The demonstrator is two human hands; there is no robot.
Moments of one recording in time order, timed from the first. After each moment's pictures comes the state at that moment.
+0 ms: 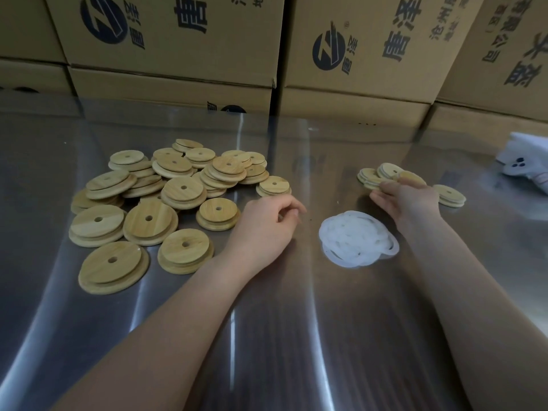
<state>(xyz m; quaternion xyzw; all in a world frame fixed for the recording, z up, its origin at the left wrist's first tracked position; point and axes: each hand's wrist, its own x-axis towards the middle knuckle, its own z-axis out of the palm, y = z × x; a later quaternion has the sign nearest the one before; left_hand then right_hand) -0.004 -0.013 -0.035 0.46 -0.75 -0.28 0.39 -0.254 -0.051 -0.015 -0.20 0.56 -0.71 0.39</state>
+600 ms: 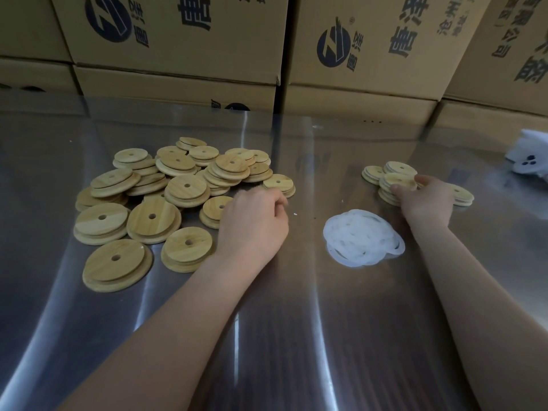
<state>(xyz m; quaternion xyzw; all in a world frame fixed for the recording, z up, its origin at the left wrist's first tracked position) 0.002 -0.010 -0.027 0.56 -0.75 -0.10 0.35 -0.272 -0.053 -0.029 -0.37 0.81 -0.45 0.06</state>
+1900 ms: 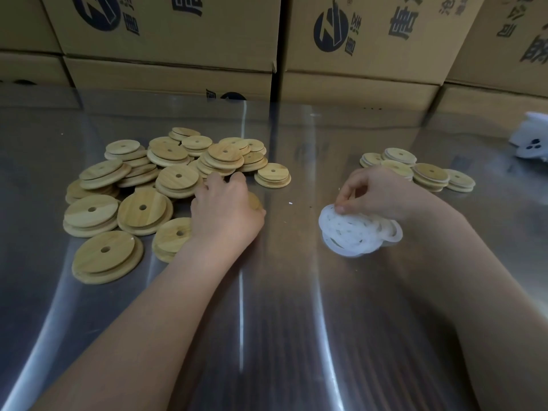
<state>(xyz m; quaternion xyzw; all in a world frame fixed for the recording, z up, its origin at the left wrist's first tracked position) 0.014 -0.020 -0.028 0.69 -0.68 -0.09 0.21 -0.230 -0.031 -0.001 -0.74 0.62 -0.19 0.18</state>
